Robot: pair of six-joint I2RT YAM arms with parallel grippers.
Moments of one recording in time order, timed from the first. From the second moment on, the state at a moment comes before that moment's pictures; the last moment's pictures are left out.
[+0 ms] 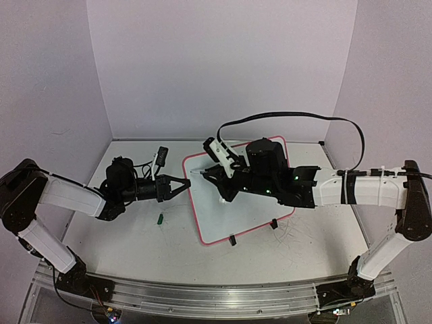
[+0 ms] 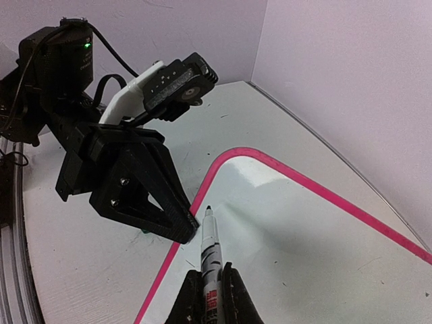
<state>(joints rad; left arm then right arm) -0.63 1.51 0.58 0.84 0.63 -0.57 1.03 1.59 1.16 0.10 0.05 -0.11</state>
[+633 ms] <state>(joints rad) -0.63 1.51 0.58 0.83 0.63 -0.58 1.04 1.58 1.13 0.10 0.05 -0.11</state>
